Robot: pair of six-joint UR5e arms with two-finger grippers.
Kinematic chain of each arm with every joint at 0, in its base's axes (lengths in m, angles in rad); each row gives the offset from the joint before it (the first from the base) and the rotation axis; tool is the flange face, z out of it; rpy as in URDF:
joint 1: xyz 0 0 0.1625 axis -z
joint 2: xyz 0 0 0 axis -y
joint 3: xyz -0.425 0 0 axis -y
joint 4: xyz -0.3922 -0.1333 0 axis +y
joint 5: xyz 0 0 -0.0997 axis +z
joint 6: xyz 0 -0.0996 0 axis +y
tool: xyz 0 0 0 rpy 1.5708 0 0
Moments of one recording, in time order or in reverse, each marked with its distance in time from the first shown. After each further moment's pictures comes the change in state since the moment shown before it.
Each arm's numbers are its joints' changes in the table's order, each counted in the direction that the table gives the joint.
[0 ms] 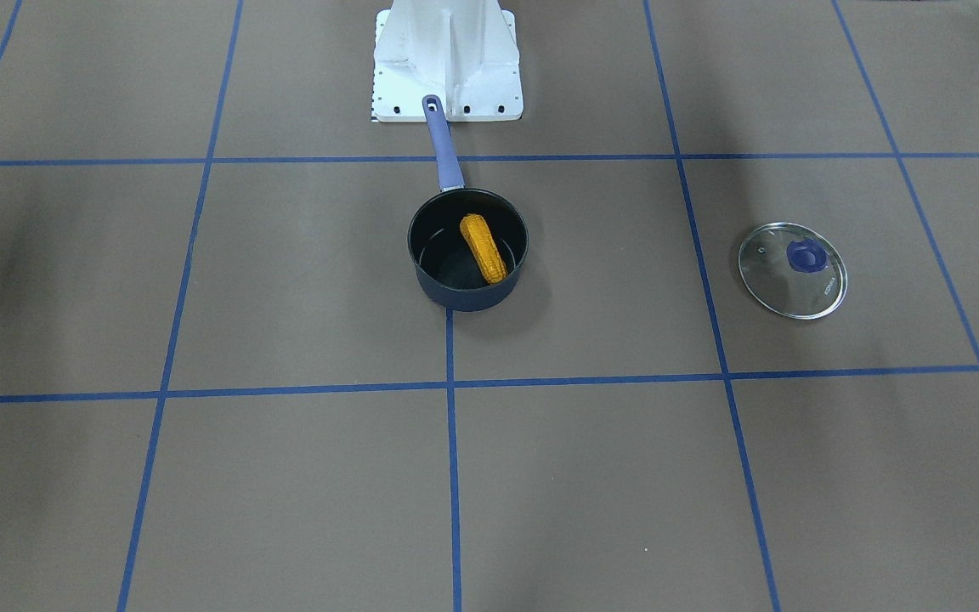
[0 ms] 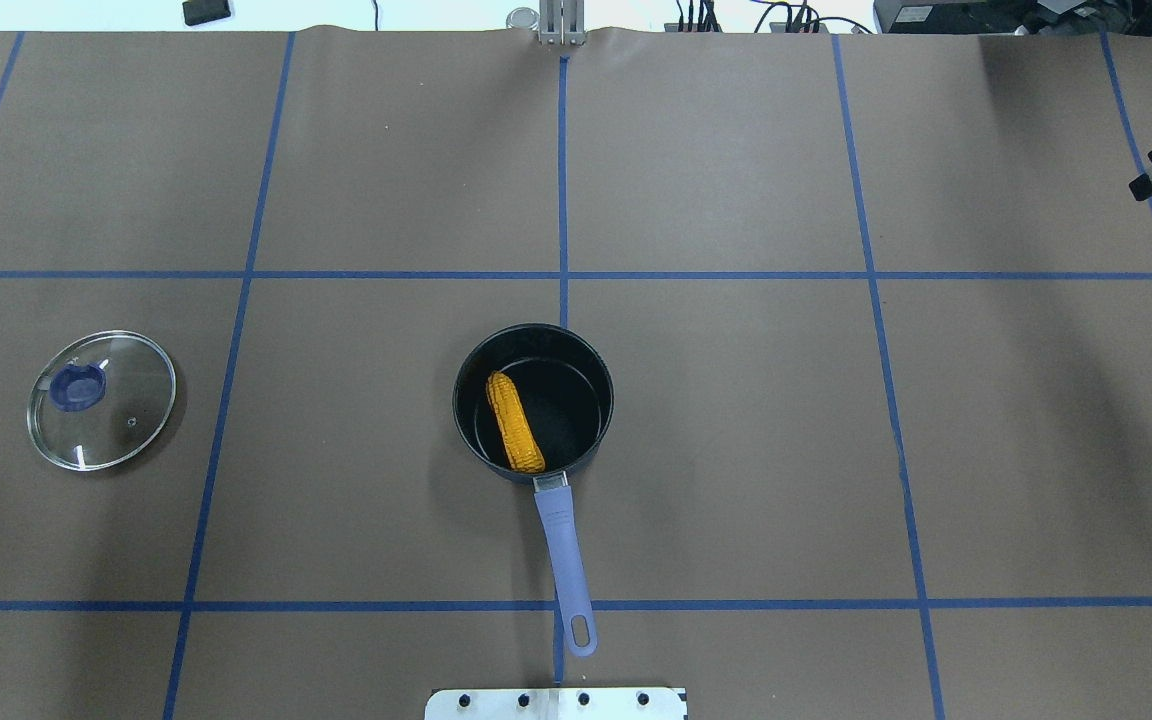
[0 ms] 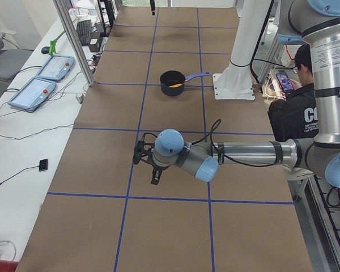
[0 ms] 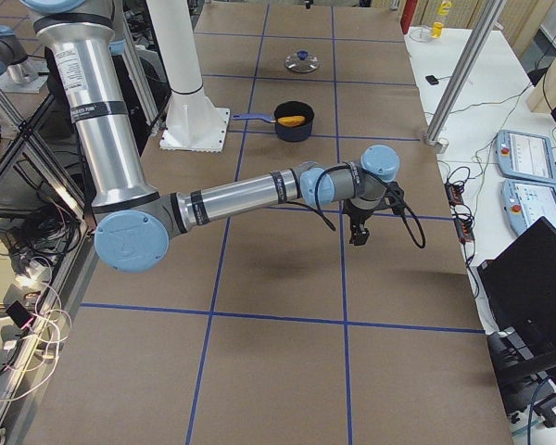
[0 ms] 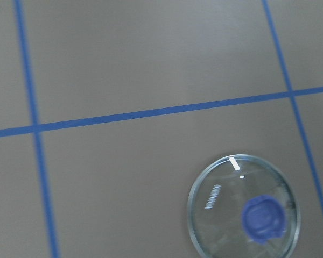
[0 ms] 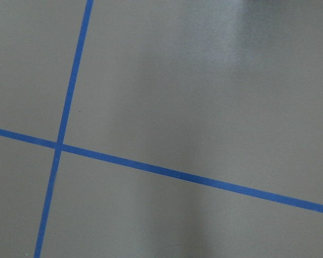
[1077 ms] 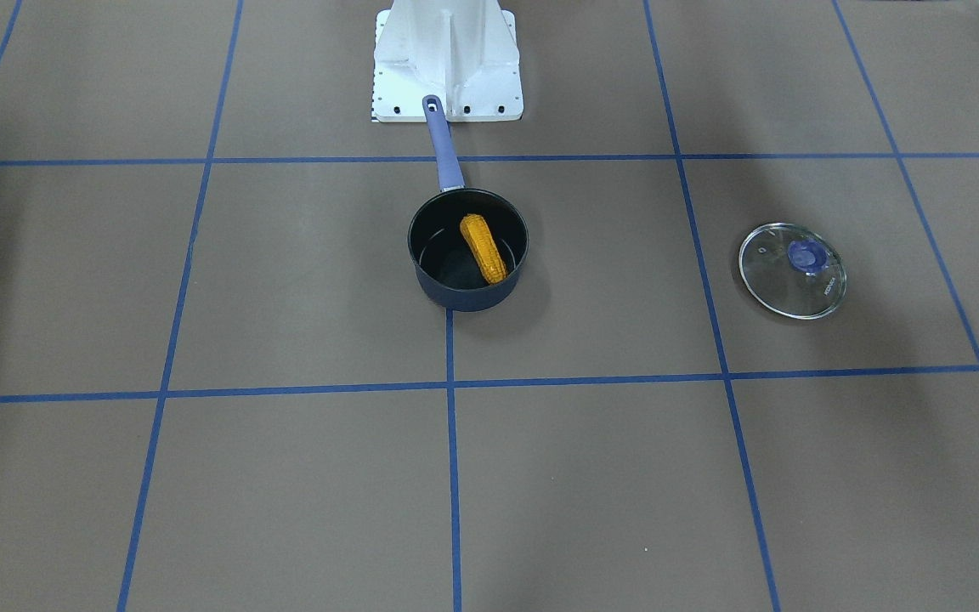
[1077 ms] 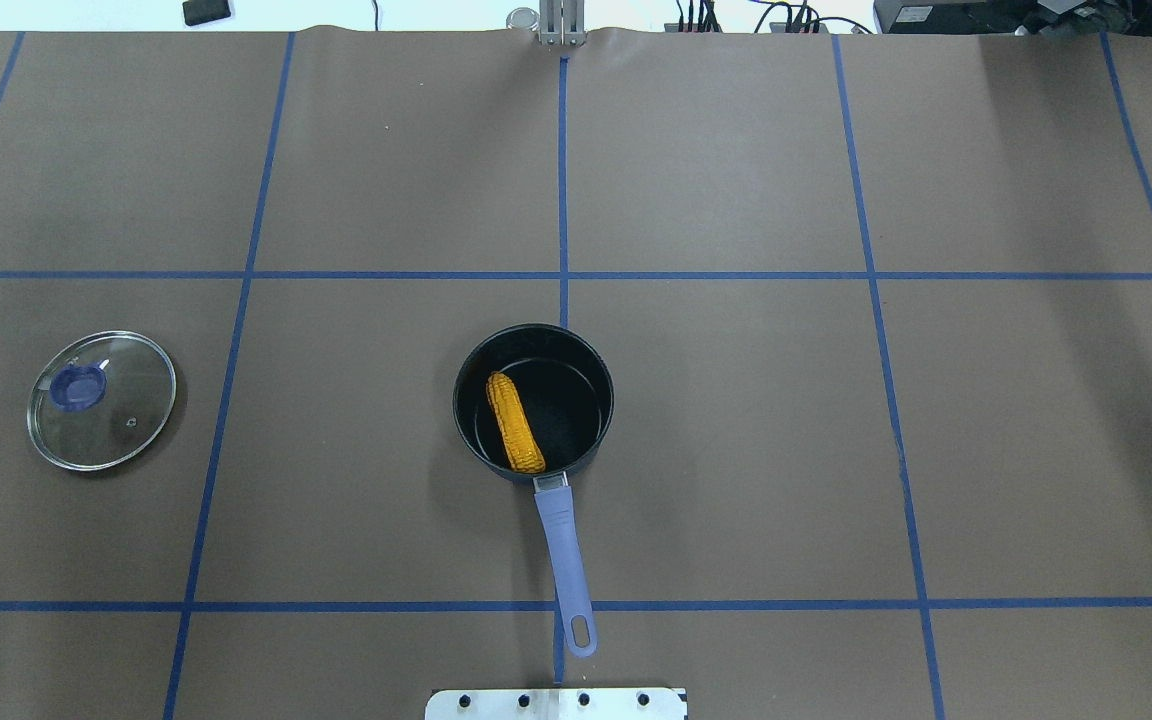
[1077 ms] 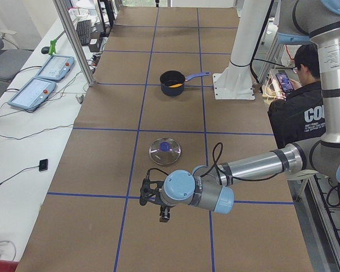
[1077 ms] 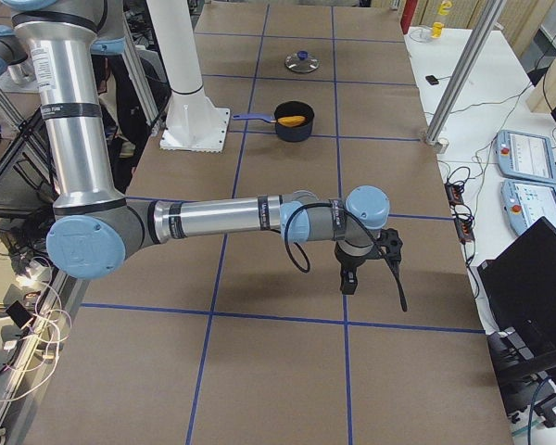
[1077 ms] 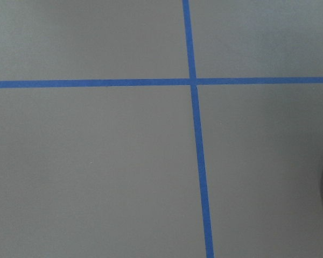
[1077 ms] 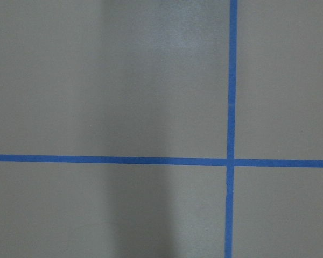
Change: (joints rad) left arm 0.096 0.018 0.166 0.004 -0.007 -0.082; right arm -0.108 -0.101 0.016 0.008 0.118 -0.008
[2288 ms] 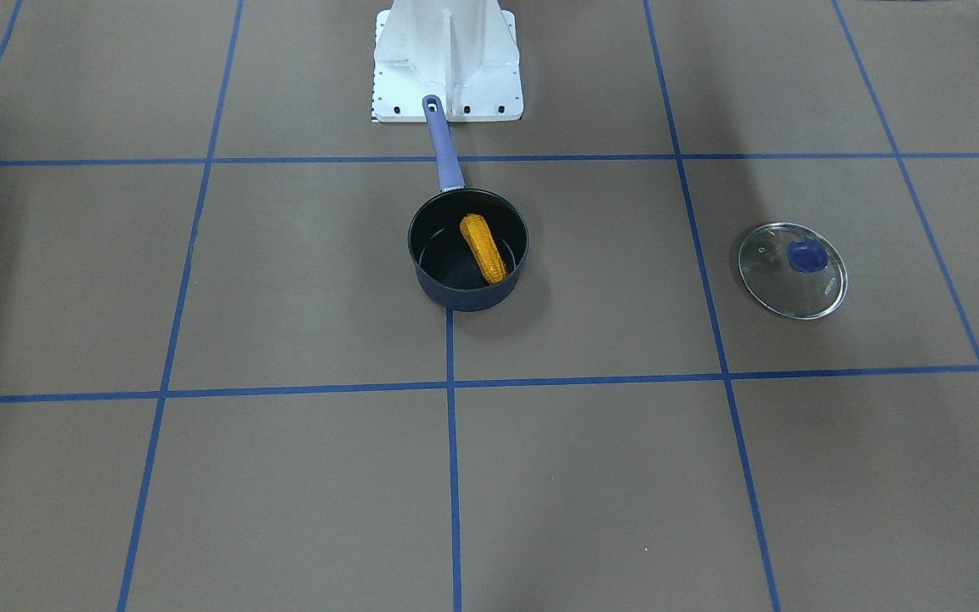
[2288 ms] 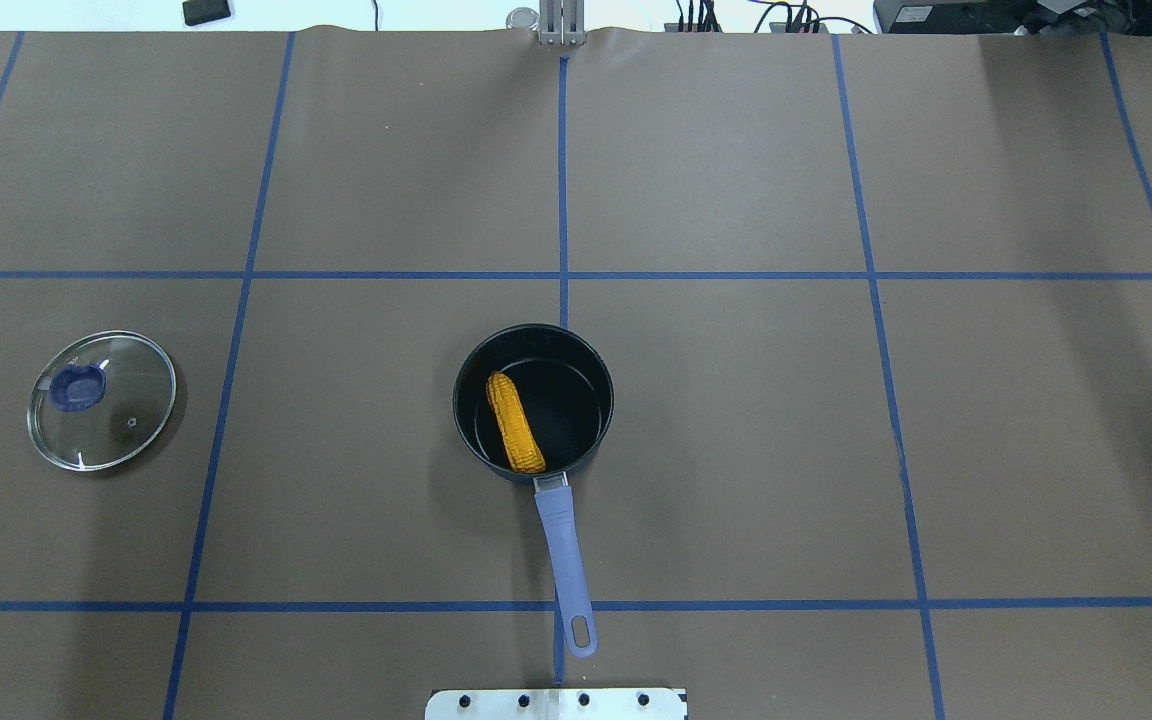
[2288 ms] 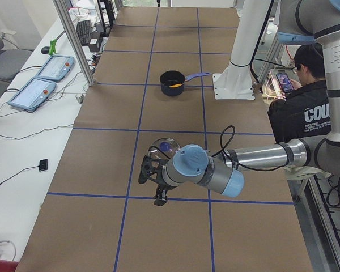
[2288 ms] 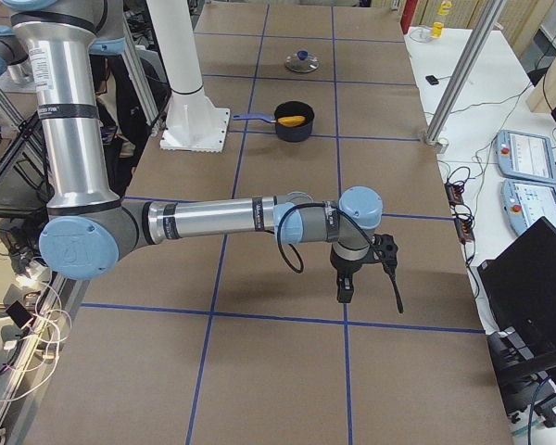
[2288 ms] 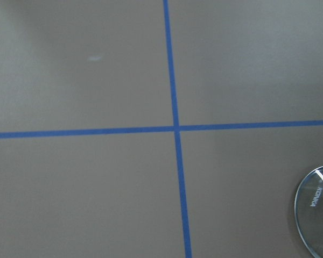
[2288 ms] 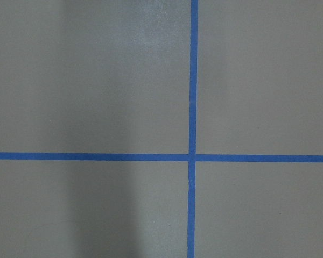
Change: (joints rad) left arm 0.095 0.029 -0.200 -0.012 -0.004 0.014; right arm 0.001 -0.026 0.012 -0.008 0.027 0.012
